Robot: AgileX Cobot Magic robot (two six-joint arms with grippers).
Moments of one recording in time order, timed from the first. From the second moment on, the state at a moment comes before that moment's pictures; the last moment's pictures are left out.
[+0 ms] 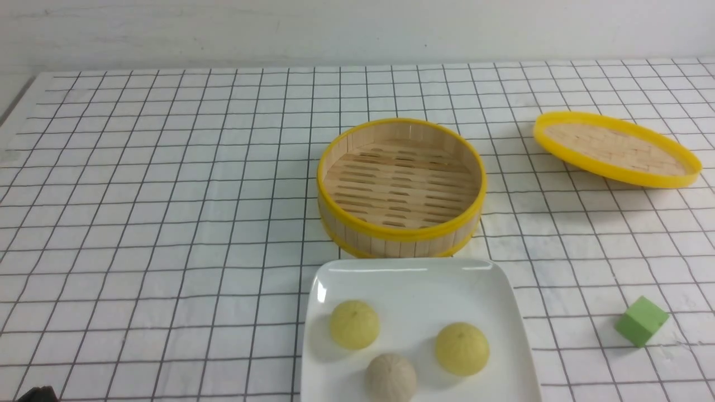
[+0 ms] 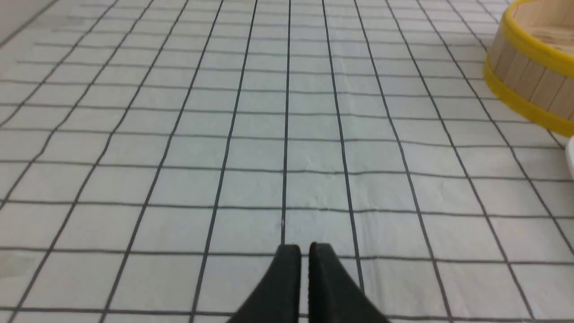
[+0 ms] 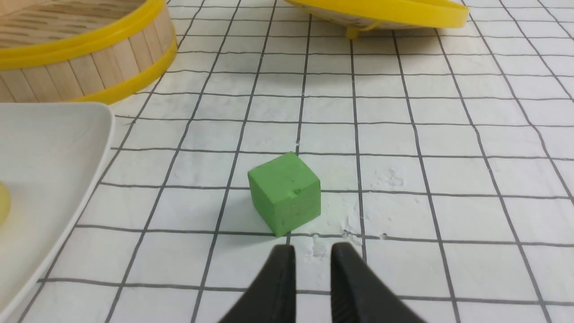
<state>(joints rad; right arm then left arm) 0.06 -0.02 0.02 0.08 0.41 -0.01 -0.08 -0.01 0.03 0.09 0.36 -0.14</state>
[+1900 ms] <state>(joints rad) 0.06 -0.02 0.02 0.08 0.41 -0.01 -0.01 -0.01 0.03 0.08 0.36 -0.14</state>
